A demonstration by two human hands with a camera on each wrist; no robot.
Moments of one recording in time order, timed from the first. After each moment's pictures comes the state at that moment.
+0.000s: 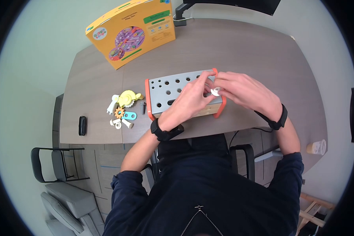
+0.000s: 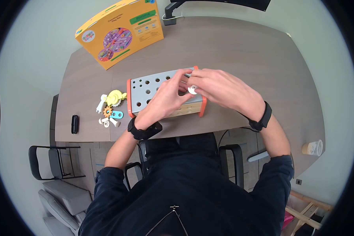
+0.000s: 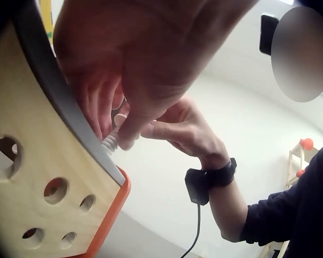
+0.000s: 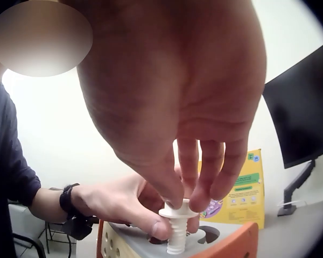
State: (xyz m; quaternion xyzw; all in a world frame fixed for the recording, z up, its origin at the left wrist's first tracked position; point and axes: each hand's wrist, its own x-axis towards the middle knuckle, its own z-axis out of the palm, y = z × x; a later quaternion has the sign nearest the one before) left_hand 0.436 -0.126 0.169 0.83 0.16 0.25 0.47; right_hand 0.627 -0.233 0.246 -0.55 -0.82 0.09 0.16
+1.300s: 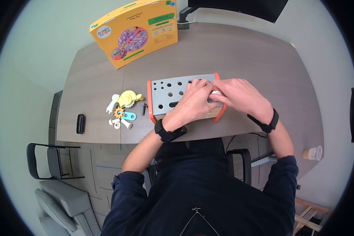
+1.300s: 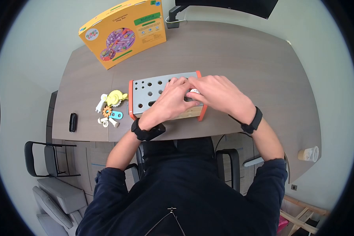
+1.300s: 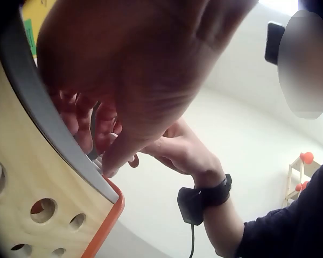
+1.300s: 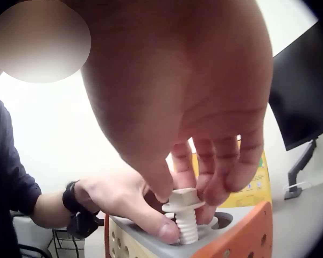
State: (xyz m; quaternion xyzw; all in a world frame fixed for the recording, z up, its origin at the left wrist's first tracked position) left_hand 0.440 -0.128 0.155 0.90 0.19 0.25 0.31; right_hand 0.615 -0.218 0.237 -0.65 -0.75 0.11 0.05
